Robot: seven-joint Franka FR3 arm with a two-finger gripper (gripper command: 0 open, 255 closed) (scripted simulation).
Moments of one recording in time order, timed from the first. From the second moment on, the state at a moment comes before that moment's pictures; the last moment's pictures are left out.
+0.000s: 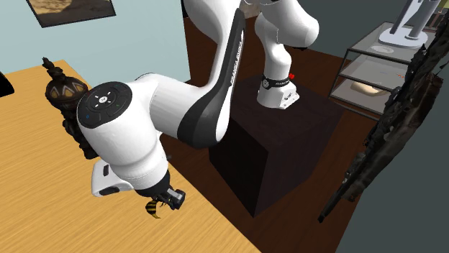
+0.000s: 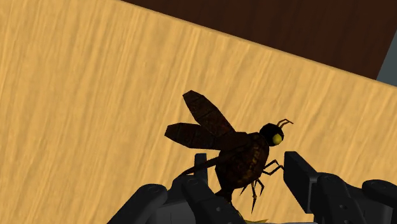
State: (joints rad) arm 0.27 0.76 0.19 -1.45 -0.24 2.08 -0.01
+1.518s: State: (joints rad) arm 0.26 0.67 0.20 -1.41 -0.22 1.95 -0.03
